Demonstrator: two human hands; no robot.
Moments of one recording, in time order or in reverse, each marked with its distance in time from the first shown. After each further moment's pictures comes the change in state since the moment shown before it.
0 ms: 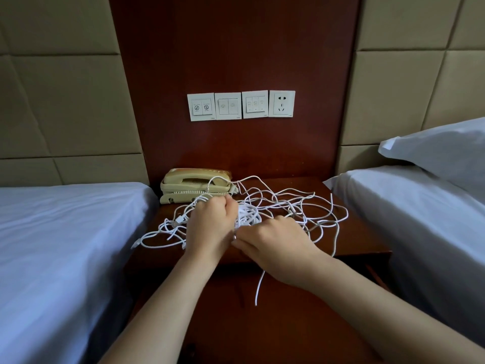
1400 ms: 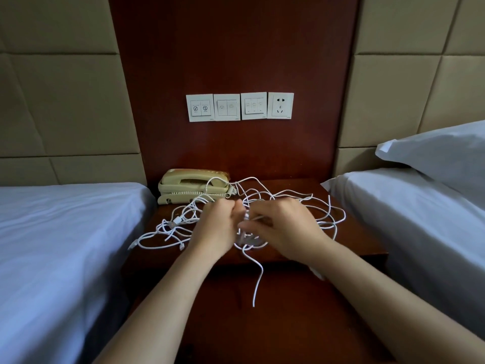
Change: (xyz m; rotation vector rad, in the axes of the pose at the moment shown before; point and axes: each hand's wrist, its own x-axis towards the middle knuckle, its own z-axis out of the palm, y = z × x) left_hand 0.004 -0.002 0.003 -0.117 -0.266 0.007; right_hand 0.008 0.022 -0.013 0.306 0.126 0.145
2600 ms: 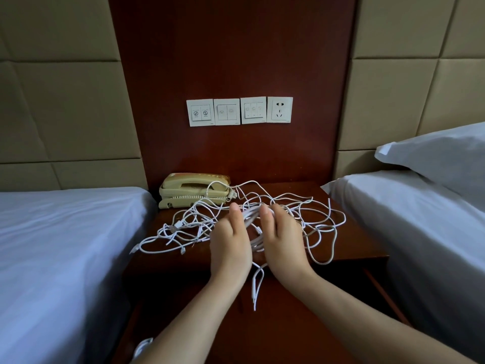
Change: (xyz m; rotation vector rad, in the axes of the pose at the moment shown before) left_hand -0.031 0.033 0.021 -0.404 0.302 -0.267; right_hand -0.016 -0.016 0.036 0.389 0.337 0.506
